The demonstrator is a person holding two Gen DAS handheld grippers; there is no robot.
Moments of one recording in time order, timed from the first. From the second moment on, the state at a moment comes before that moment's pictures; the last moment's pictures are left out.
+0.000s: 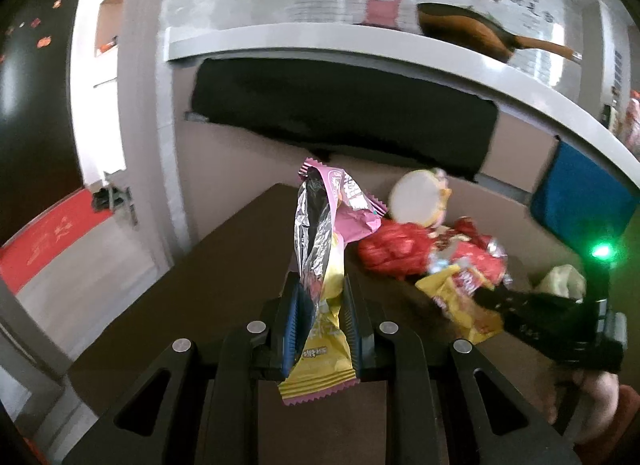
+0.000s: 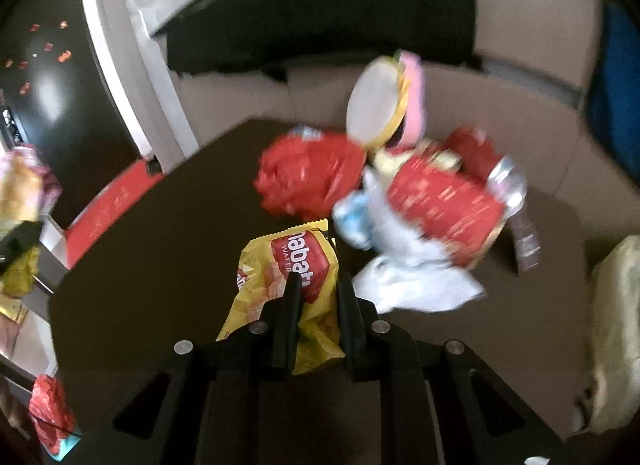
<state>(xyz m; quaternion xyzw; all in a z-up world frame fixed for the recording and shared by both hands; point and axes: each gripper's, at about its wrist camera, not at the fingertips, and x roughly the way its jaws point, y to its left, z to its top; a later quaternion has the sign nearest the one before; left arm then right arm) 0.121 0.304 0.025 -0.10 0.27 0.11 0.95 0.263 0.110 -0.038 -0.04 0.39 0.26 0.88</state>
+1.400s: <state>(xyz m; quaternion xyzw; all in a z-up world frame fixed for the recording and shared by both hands) 0.306 -0.101 -0.002 -0.04 0.35 -0.21 0.91 0.260 -0.279 0.017 0.03 0.26 0.01 0.97</state>
